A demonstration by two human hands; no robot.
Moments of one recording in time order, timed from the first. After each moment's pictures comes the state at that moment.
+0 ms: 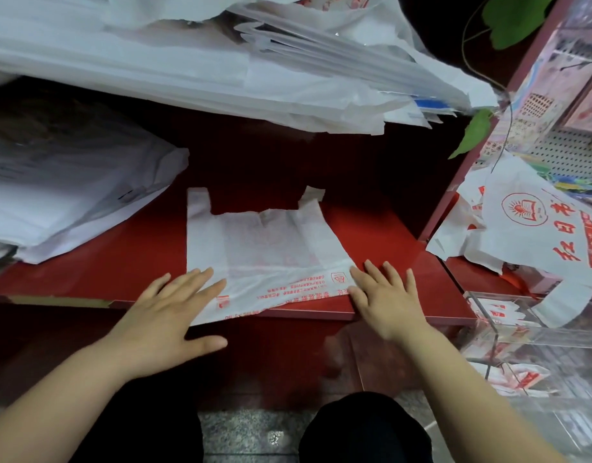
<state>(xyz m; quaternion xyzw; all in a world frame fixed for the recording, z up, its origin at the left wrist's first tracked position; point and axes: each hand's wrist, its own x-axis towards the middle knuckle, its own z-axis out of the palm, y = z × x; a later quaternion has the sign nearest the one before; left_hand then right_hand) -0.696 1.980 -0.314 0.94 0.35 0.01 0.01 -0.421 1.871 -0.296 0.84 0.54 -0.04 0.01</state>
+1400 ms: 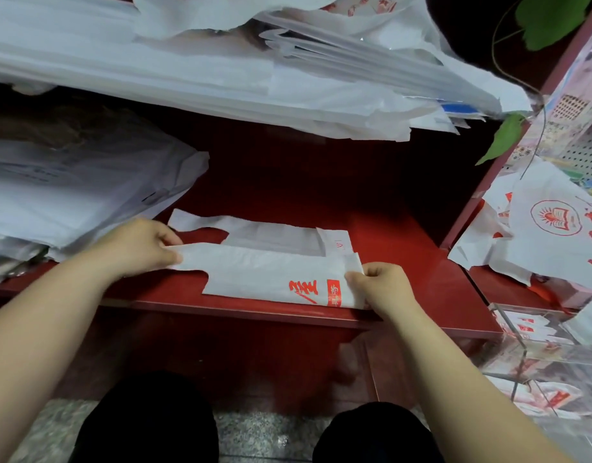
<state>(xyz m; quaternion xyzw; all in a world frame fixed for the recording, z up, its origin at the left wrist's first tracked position) -0.712 2.045 -0.255 0.75 0.59 0.14 0.26 -0.435 1.913 -0.295 0.79 0.39 -0.23 -0.41</state>
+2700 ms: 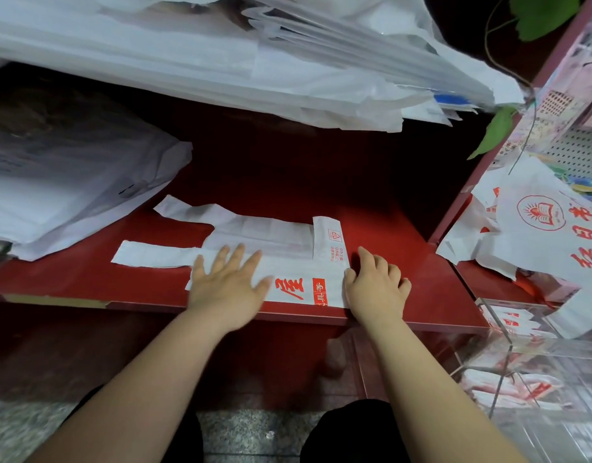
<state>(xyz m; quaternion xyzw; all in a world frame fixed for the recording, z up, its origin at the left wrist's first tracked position) -0.613 1.987 -0.304 0.85 0.51 -0.03 0.10 -0.441 1.913 -0.306 0.90 0.41 -0.01 -0.13</state>
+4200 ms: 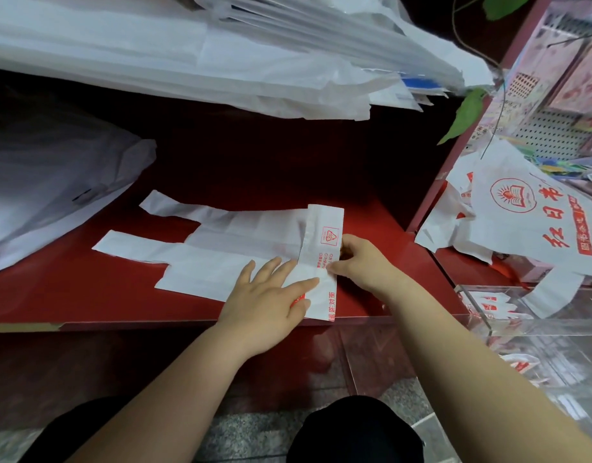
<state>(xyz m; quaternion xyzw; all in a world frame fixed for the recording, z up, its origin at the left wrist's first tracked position) -0.564 1.962 -0.313 0.94 0.31 0.04 0.10 -0.390 1.929 -0.295 0.78 0.49 -0.24 -0.31</state>
